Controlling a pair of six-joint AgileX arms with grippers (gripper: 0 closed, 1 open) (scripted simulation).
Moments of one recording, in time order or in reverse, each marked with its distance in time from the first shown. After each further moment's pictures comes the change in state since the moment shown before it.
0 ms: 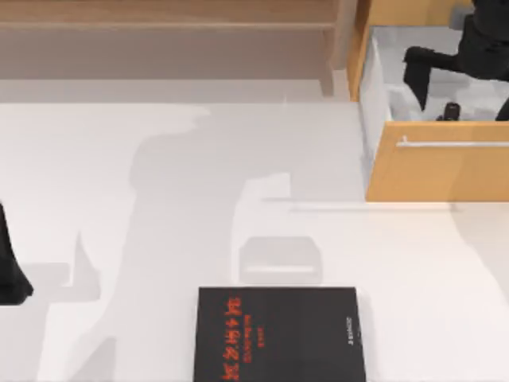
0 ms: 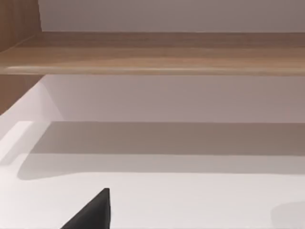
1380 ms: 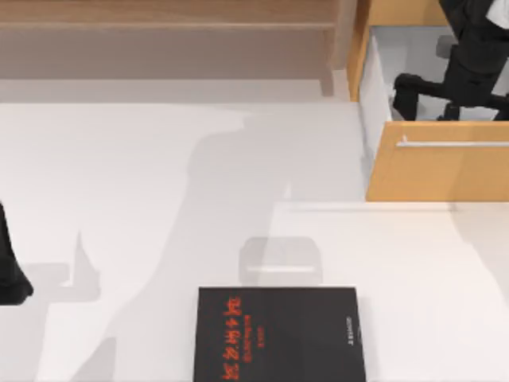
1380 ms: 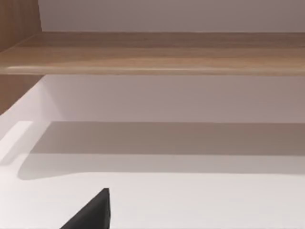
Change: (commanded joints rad) left arm 0.000 0.000 0.000 0.000 0.000 0.000; right arm 0.005 0.064 -0.098 0.172 0.001 0.005
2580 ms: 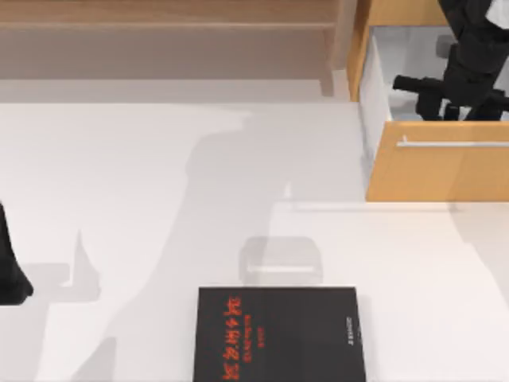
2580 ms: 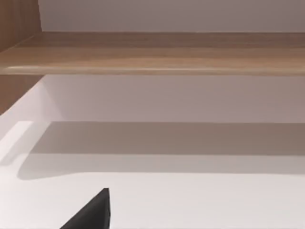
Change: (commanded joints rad) left arm 0.000 0.000 0.000 0.000 0.000 0.000; right arm 0.000 0.000 0.000 0.000 0.000 0.000
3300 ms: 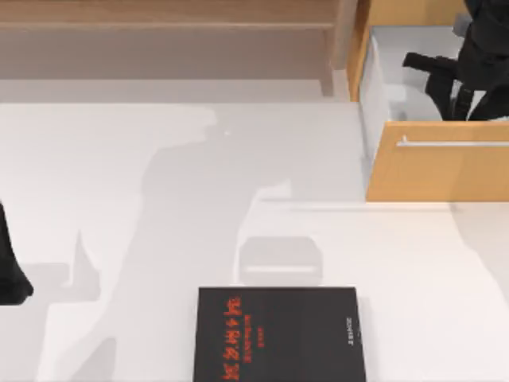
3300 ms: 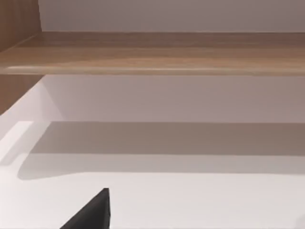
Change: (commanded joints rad) left arm 0.000 0.000 0.000 0.000 0.000 0.000; right arm 0.006 -0.133 -0.069 -0.017 0.009 0.087
